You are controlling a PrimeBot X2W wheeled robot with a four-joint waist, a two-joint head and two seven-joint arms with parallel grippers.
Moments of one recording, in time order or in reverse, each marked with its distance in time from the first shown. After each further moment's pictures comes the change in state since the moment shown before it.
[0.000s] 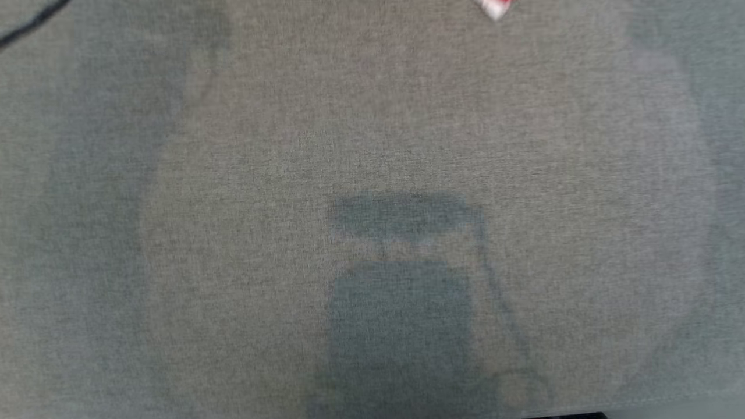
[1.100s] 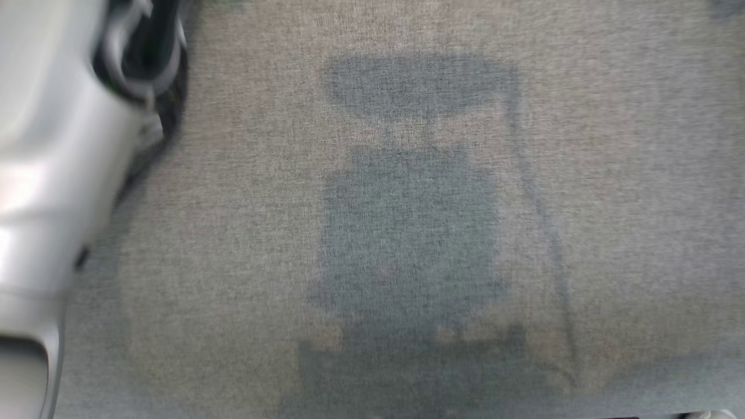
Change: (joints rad) left arm 0.169 -0.041 -0.356 0.421 -0.016 -0.366 -0.841; right arm 0.390 -0.034 0.135 0.021 -0.070 0.000 -0.413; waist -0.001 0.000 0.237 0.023
